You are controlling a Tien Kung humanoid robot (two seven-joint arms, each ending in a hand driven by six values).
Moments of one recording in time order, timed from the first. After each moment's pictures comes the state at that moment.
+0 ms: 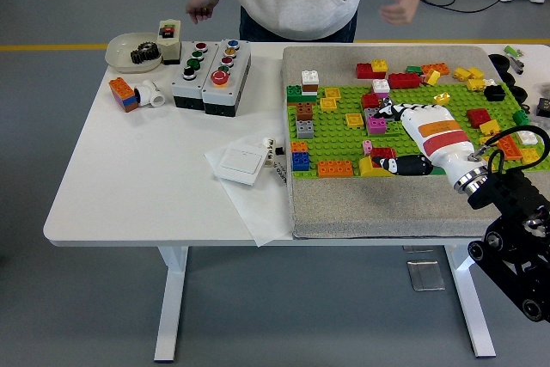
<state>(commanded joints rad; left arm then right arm) -0.10 0.19 -0.12 -0.32 0.14 0.33 -0.02 0.50 -0.31 0.91 1.14 -2.12 -0.37 0.06</state>
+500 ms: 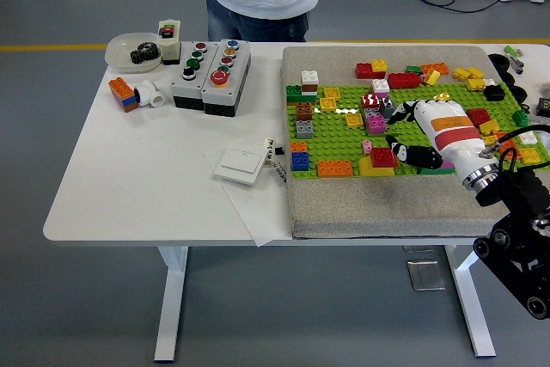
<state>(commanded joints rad) -0.10 0.19 -0.11 -0.32 0.13 0.33 -0.02 0.50 -0.31 0.93 1.14 -2.09 -0.37 0.05</state>
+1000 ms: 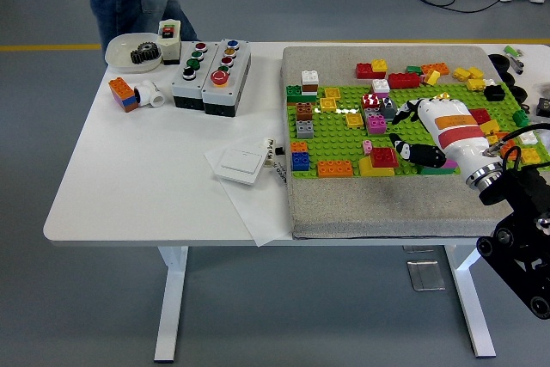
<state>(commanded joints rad) -0.11 0.19 -0.11 -0.31 0.12 0.33 -0.02 0.48 -0.32 0.96 1.16 -2.07 -0.36 0.04</state>
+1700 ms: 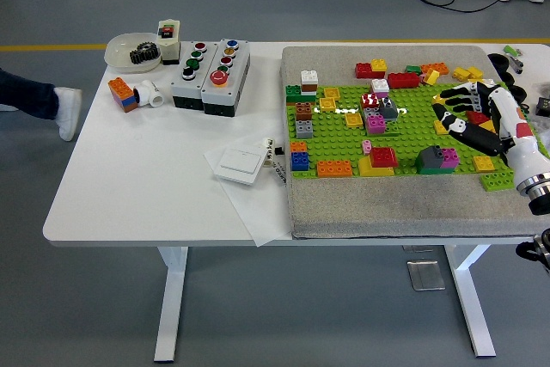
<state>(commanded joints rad) -0.09 0.18 -0.13 -0.30 0.15 0.32 -0.01 0.29 -0.34 1.26 1.32 -1.27 -0.17 0.17</state>
